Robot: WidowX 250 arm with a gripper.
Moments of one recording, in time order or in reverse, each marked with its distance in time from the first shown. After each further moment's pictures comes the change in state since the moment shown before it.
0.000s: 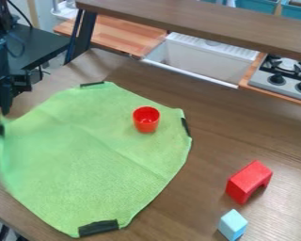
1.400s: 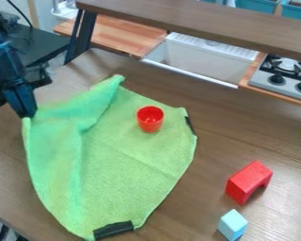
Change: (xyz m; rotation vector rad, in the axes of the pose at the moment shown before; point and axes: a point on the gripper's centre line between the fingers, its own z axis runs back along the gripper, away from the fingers) arm -0.005 -0.042 -0.004 -0.411 0.141 0.049
